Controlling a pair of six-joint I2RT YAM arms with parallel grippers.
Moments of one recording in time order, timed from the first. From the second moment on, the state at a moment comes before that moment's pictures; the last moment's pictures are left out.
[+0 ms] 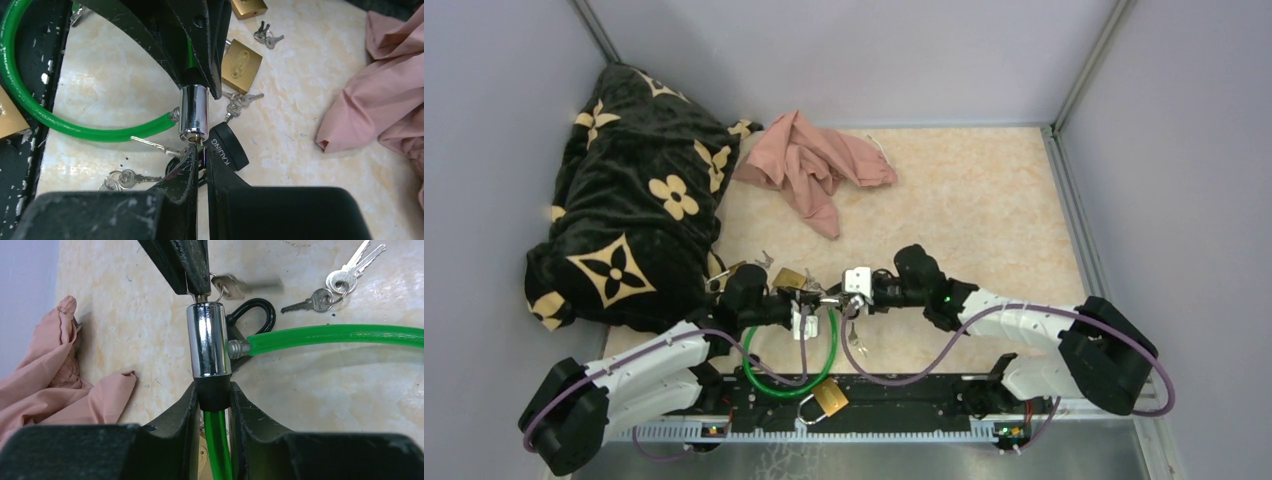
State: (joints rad) left arm -0.70 0.94 0.28 0.15 0.48 0.99; right arm 0.89 1.22 0.51 0.31 -0.45 -0.60
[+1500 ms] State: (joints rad) left arm -0.69 0.93 0.25 0.12 0.46 1.04; right arm 0.75 1.56 0.78 0.07 -0.76 0.13
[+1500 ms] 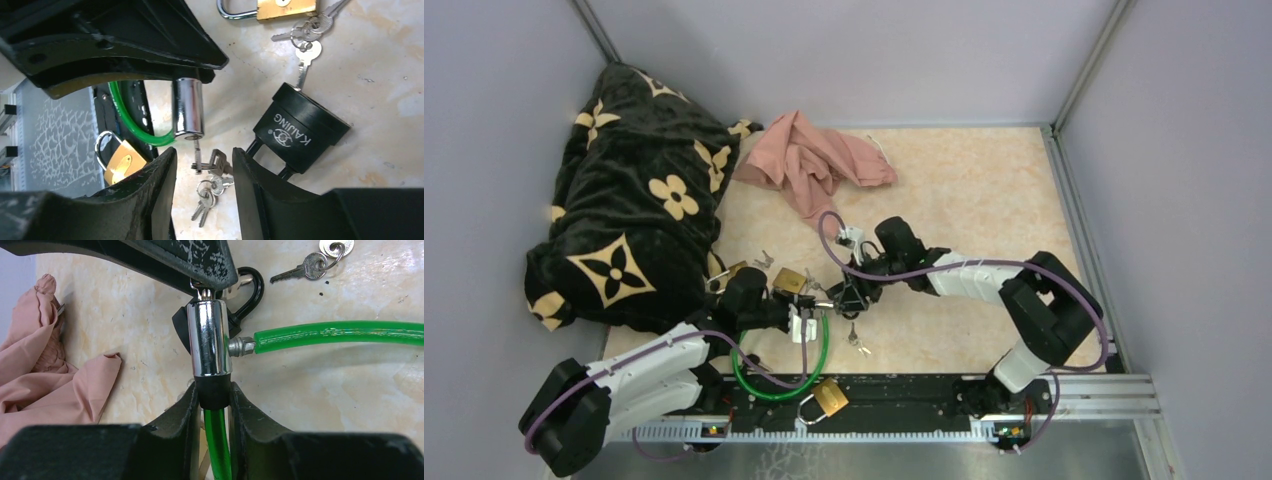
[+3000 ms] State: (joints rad) left arm -0.69 0.93 0.24 0.11 0.38 1.23; right arm 0.63 1.37 0.64 0.04 -0.66 -0.01
